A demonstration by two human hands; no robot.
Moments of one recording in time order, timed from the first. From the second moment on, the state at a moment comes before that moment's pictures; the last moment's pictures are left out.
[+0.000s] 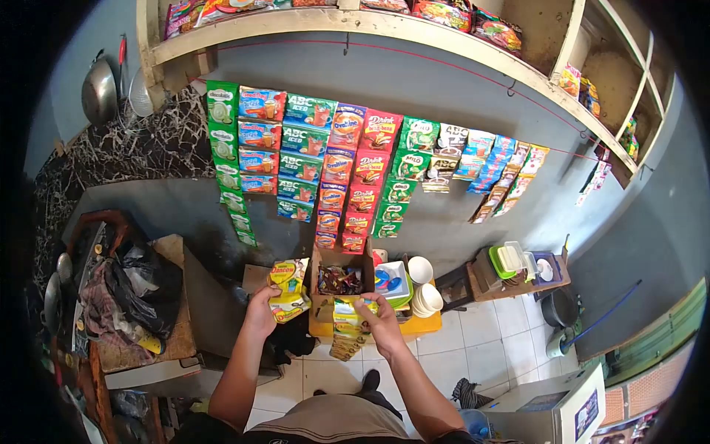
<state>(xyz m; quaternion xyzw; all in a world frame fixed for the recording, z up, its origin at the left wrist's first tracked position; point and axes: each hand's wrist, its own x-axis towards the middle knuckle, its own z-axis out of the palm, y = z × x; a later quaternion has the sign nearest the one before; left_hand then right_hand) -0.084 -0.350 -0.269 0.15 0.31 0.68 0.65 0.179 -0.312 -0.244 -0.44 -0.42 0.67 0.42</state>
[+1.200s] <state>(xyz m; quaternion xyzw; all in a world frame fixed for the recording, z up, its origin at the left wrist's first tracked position) -0.032 -0.379 -0.255 0.40 0.42 0.60 0.55 0.167 -0.310 -0.251 -0.51 -0.40 0.72 0.25</state>
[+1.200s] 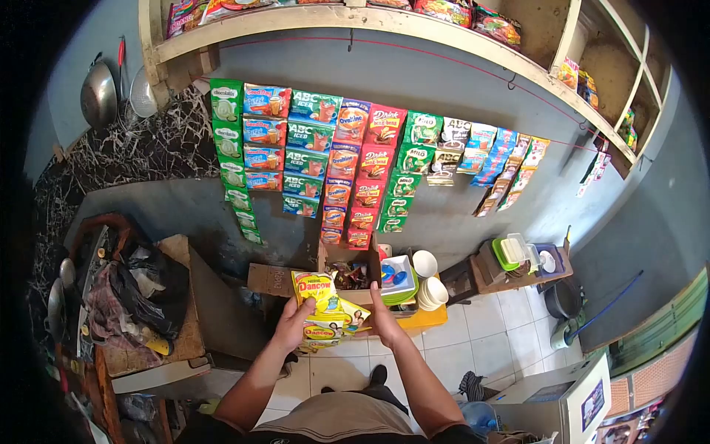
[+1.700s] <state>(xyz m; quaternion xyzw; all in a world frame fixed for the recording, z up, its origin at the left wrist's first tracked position) -0.032 -0.394 -0.237 0.44 0.36 0.56 0.60 0.162 -0.305 -0.194 -0.22 -0.22 0.85 0.43</state>
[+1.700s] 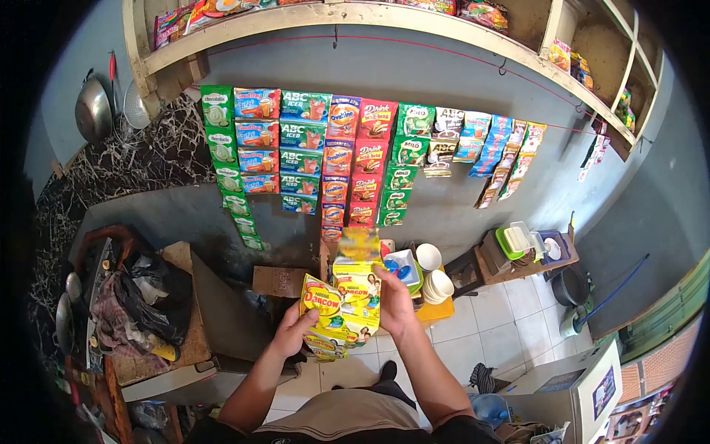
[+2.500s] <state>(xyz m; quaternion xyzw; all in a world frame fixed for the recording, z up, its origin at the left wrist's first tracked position) -0.023 -0.259 -0.115 0.53 0.41 0.67 0.33 0.244 -0.216 -0.130 -0.22 -0.37 0.76 0.49</state>
